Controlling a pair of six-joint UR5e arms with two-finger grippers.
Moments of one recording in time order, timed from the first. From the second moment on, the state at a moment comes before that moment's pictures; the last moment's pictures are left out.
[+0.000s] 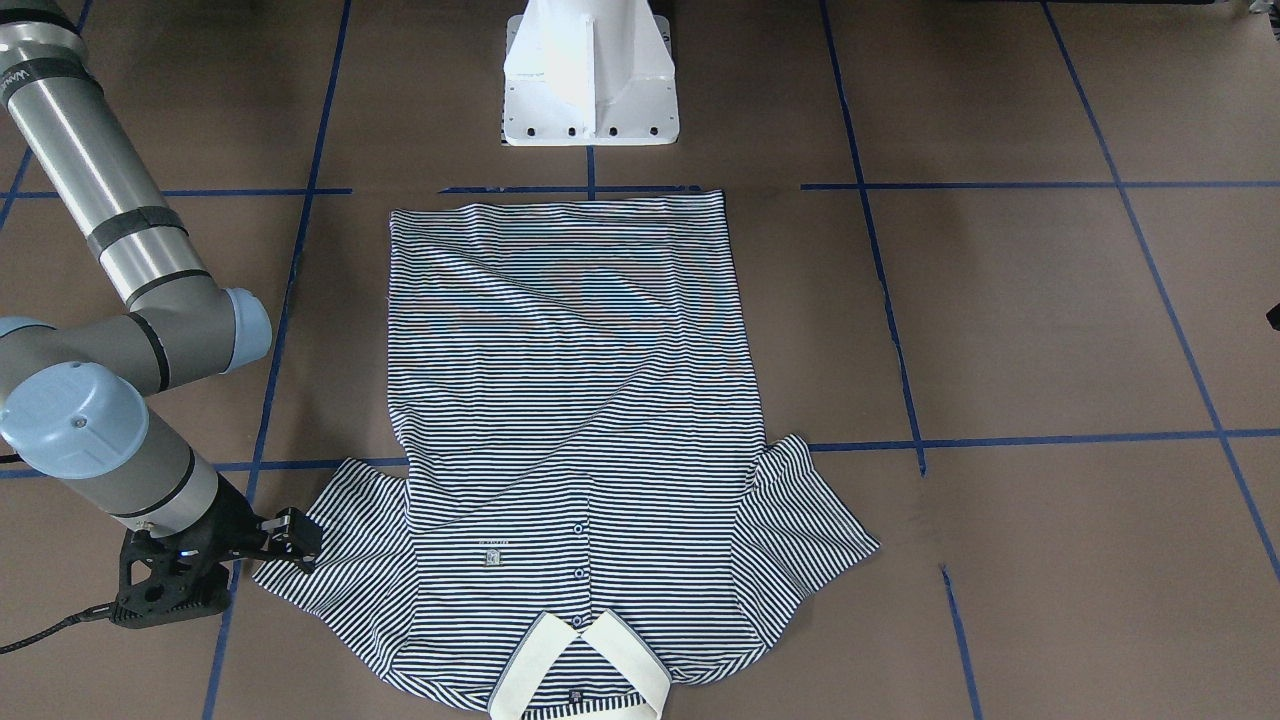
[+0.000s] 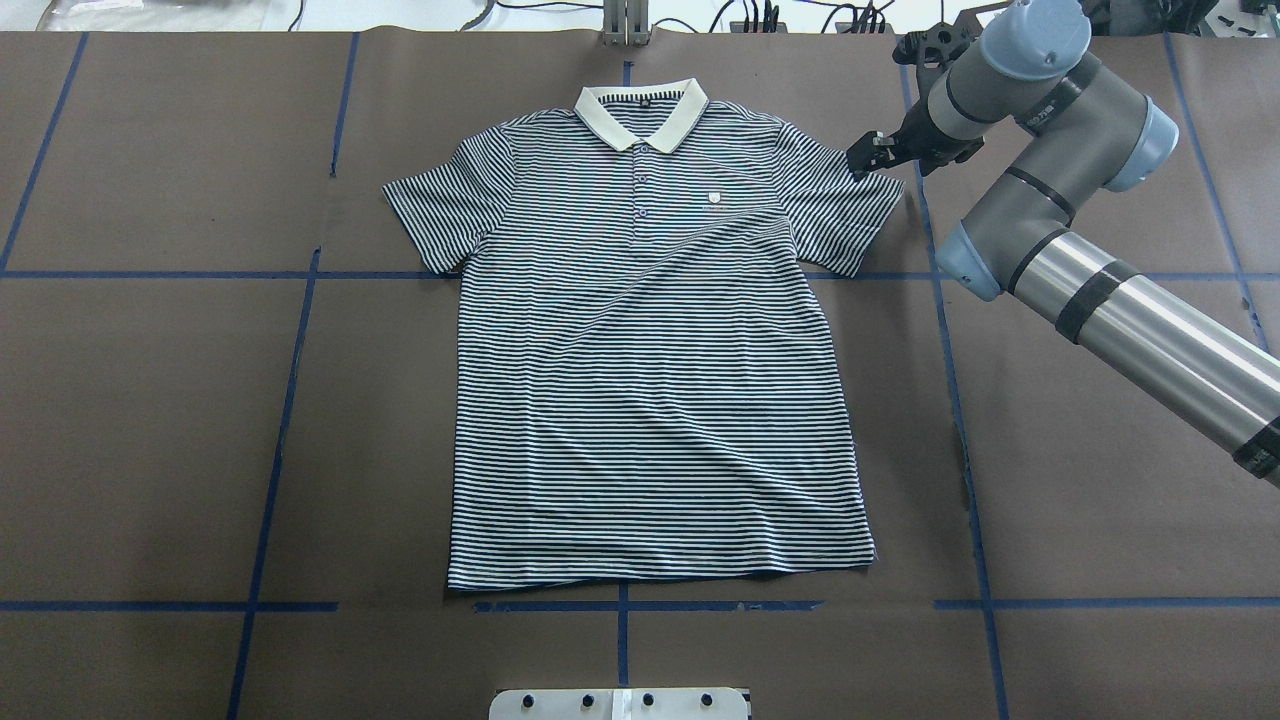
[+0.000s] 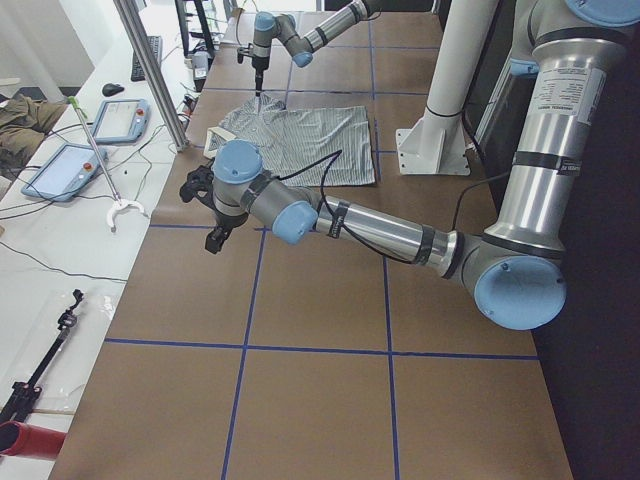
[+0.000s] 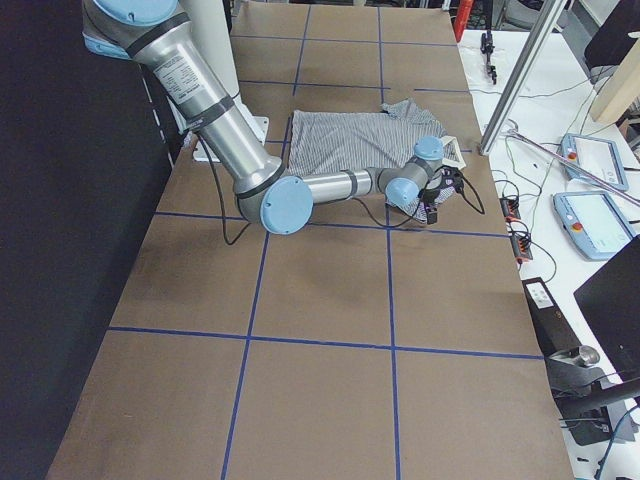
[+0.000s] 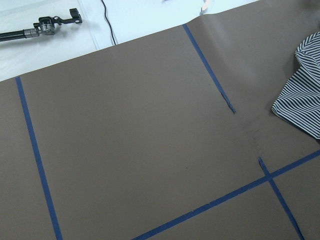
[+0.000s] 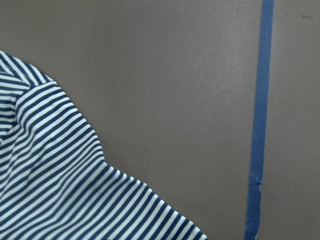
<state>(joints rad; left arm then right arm) -1.47 -1.74 -1.67 -1.95 -2.43 -0.16 0.96 -0.91 1.01 -0.93 2.05 0.78</state>
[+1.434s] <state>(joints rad) -1.47 -1.75 -1.67 -1.94 -2.44 -0.16 0.95 -0.88 1.13 -0.97 2.12 0.76</state>
